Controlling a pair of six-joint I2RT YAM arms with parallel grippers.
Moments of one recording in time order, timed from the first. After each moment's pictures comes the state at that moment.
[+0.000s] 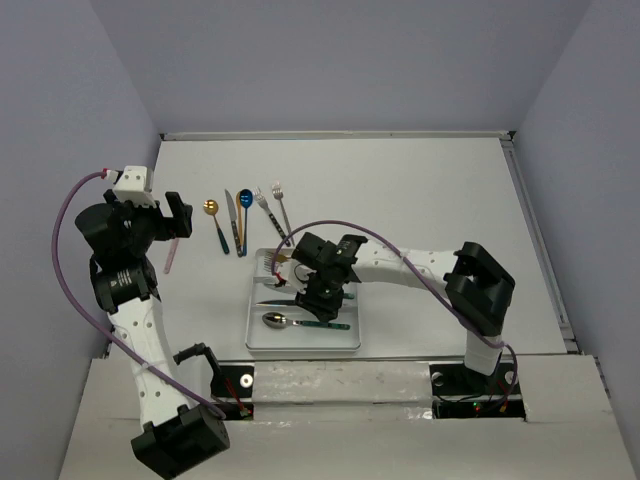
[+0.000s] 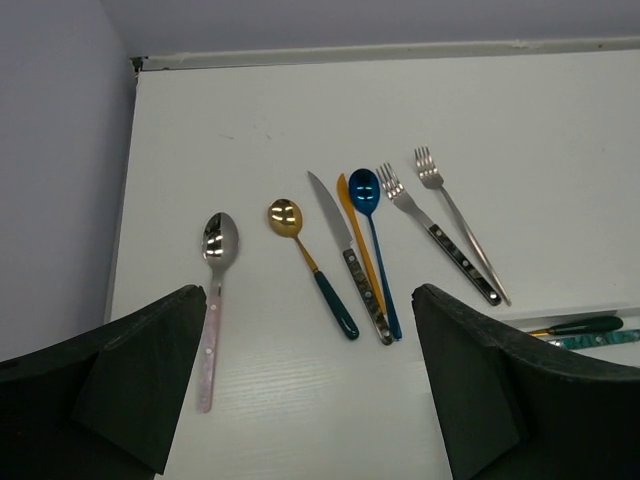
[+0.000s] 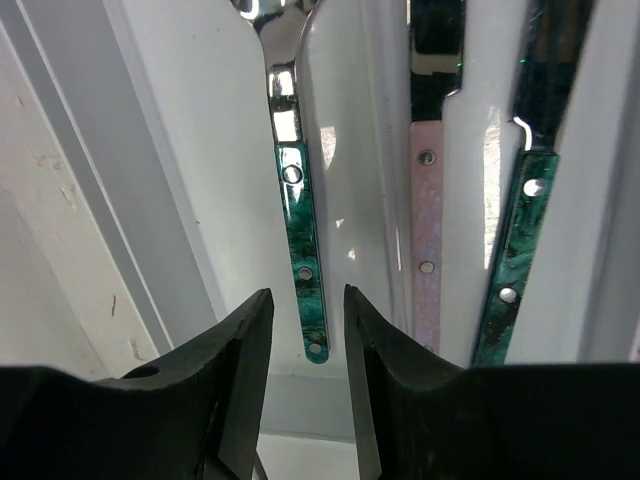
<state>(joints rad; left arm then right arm) 0.46 0.81 0.92 -0.38 0.56 0.09 1.05 1.87 1.36 -0.79 -0.34 -0.27</state>
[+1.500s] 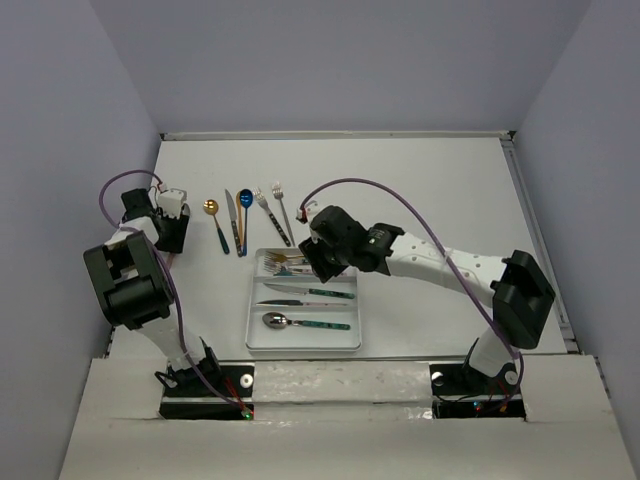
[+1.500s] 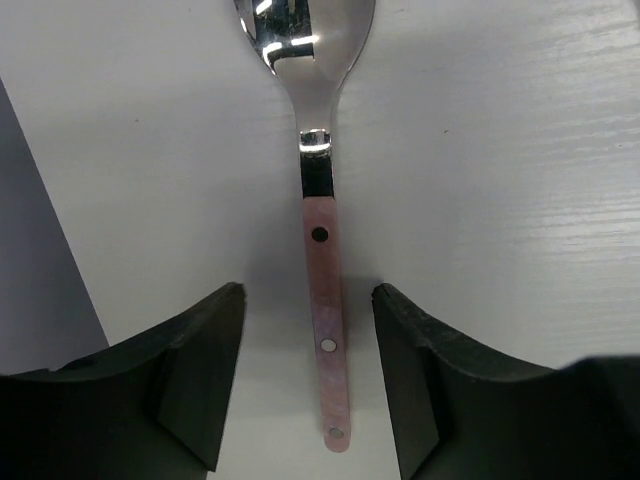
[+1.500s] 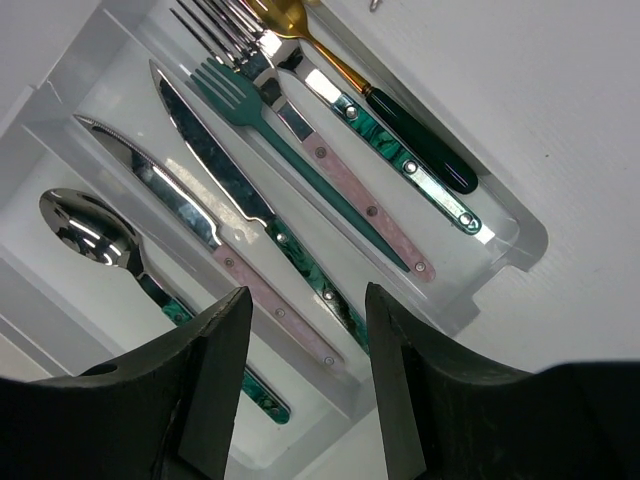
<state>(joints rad) 0.41 1.72 0.99 -0.28 0.16 0.56 0.98 1.66 1.30 -0.51 0.11 0.21</state>
